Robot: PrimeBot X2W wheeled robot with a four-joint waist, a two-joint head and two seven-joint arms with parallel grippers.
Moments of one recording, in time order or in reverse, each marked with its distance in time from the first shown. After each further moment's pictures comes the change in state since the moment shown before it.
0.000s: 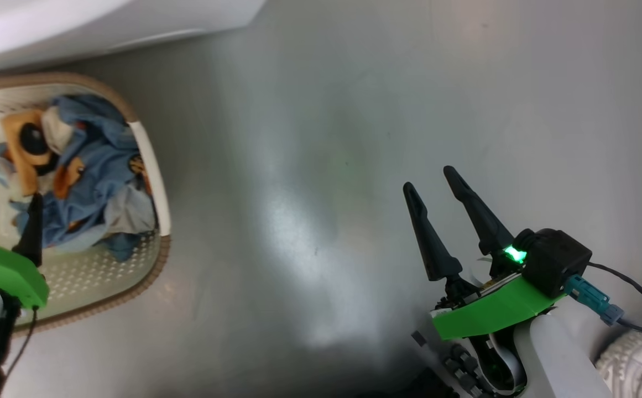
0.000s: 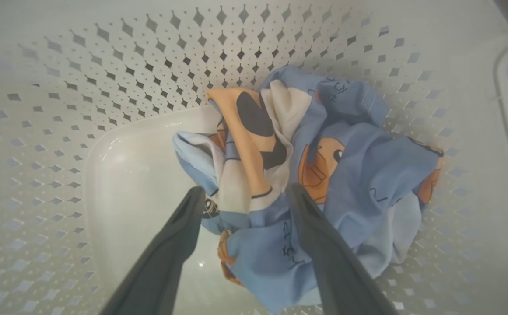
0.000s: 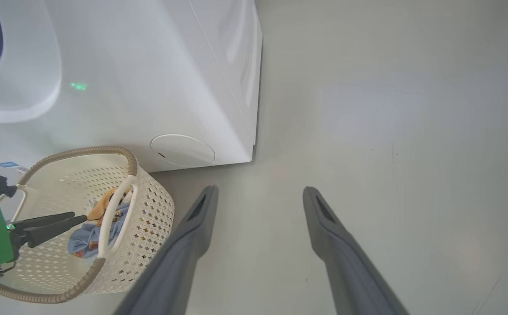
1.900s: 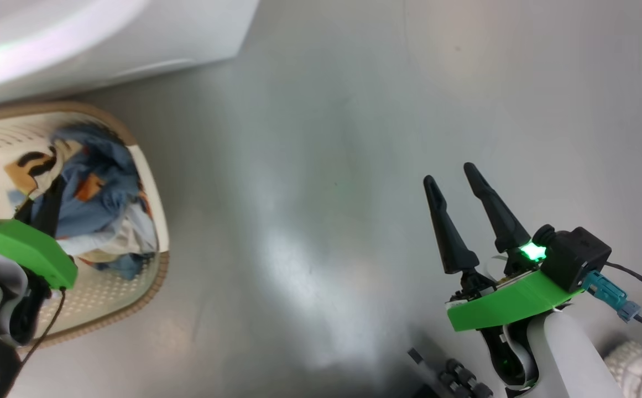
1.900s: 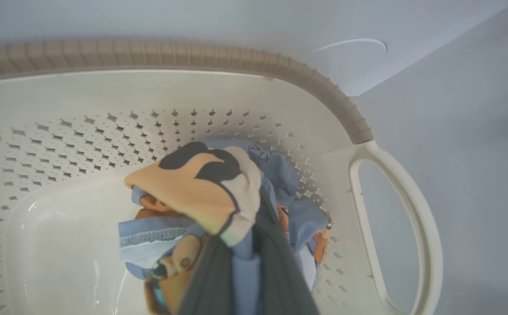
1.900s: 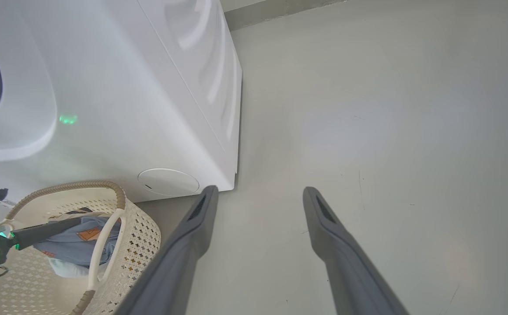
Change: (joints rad) left arm -0.144 0.139 -0.554 -0.092 -0.547 0.000 -0.007; right arm 0.002 0.005 -0.047 0.009 0.031 0.000 0.000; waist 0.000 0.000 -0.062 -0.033
